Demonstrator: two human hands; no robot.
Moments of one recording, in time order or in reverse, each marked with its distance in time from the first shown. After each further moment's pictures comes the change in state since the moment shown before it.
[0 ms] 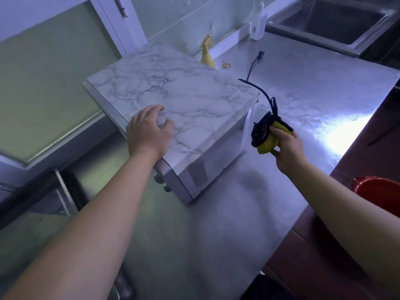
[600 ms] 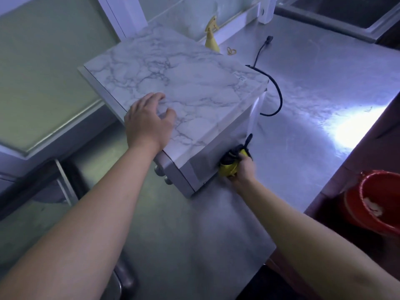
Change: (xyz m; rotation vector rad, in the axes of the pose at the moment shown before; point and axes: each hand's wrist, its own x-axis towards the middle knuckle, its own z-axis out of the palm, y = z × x) left_hand 0.000 0.001 0.000 0.014 -0.001 0.007; right_hand -0.025 0.127 0.067 0.234 0.116 0.379
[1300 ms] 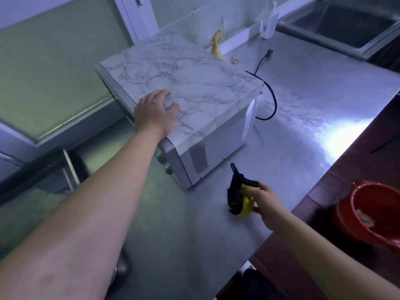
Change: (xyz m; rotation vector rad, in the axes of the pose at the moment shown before) left_hand -0.001 -0.002 -0.002 0.029 -0.045 -0.005; right_hand -0.089 -0.021 -0.109 -0.661 -0.174 -0.045
